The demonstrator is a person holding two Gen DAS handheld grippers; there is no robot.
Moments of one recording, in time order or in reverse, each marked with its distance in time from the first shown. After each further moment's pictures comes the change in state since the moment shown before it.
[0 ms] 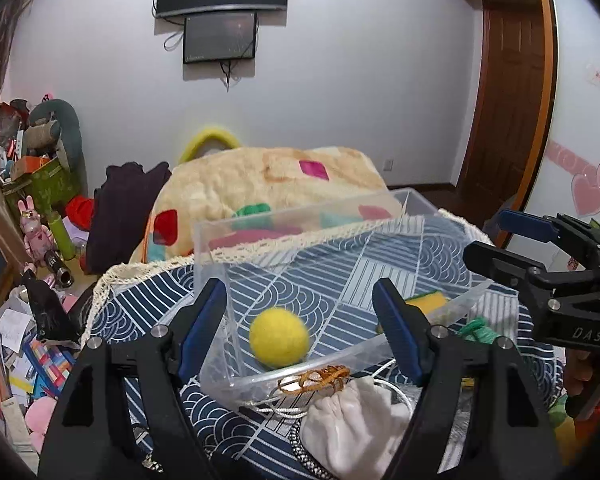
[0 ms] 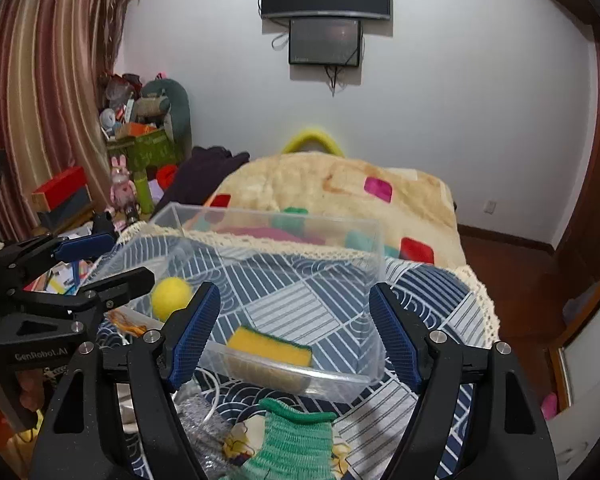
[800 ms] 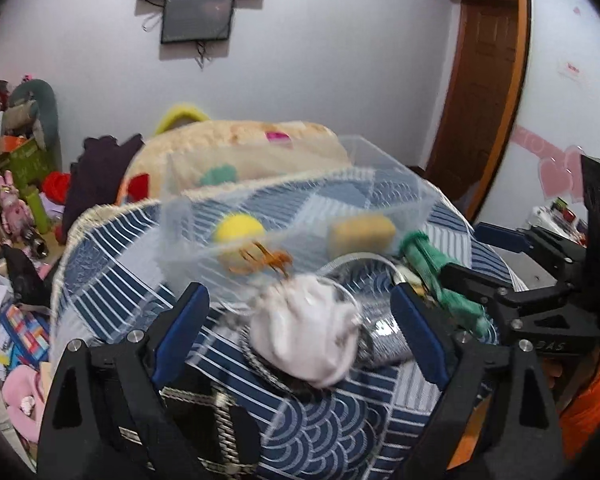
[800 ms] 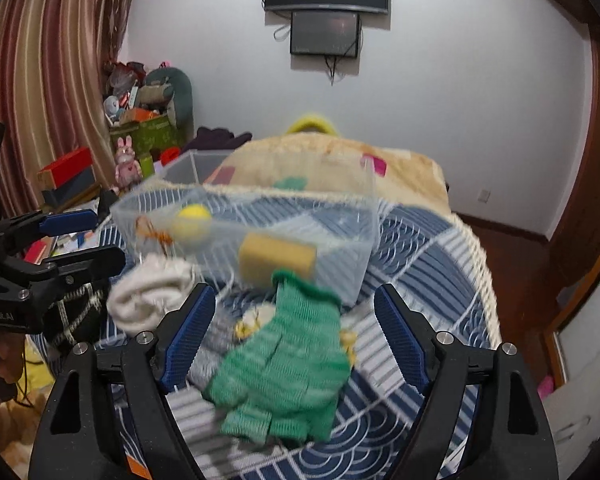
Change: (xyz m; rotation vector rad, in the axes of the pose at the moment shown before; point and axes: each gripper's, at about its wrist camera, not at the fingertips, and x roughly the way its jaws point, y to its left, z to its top) left arm -0.027 -0.023 -0.065 0.003 0.076 -0.130; right arm -0.020 0.009 -0.066 -0.007 0.046 -0.015
